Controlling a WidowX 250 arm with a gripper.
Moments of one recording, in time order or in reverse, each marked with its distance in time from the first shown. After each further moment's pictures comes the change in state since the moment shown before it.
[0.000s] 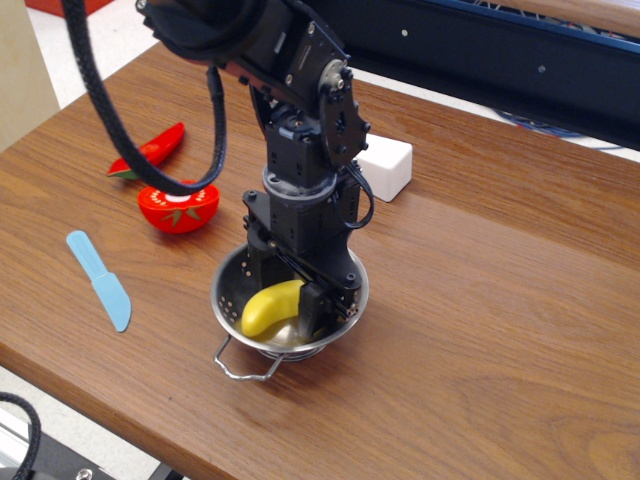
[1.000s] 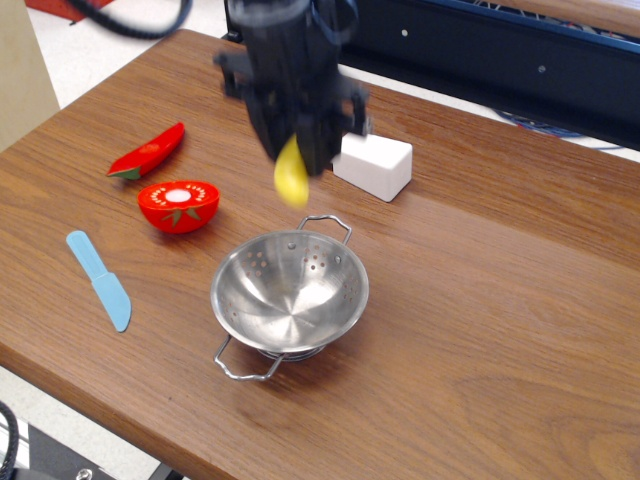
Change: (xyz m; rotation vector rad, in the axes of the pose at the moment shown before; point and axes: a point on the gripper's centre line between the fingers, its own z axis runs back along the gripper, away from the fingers) arm 0.039 0.044 0.089 -0.064 -0.208 0.312
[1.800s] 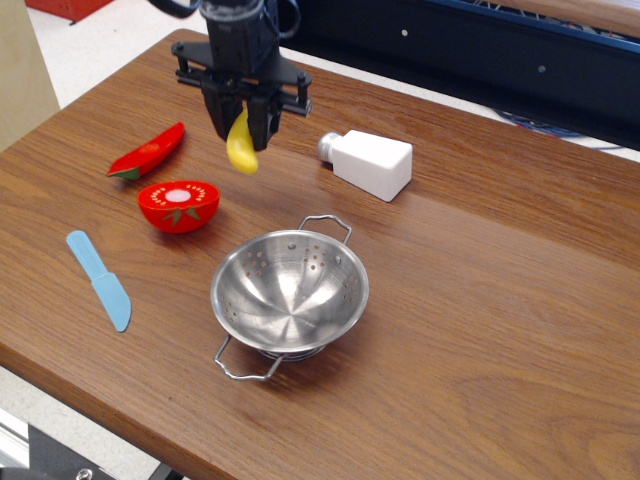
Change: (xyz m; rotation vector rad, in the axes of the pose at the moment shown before) arm 0.031 0.071 -0.050 0.161 0.047 0.122
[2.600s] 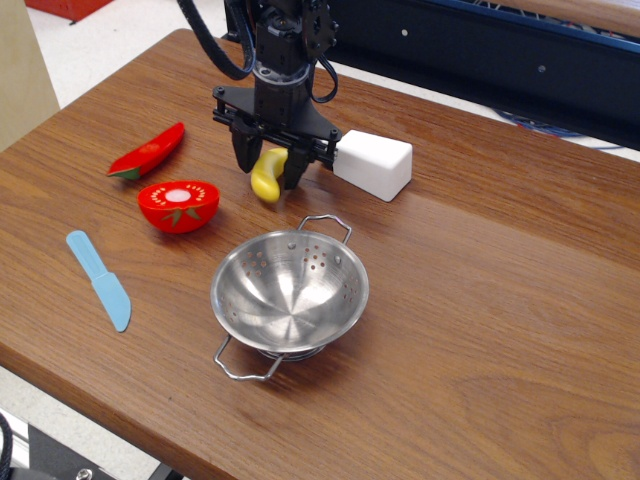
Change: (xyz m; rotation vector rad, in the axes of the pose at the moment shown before) arm 0.011 -0.008 -0.045 0.121 -0.006 0.033
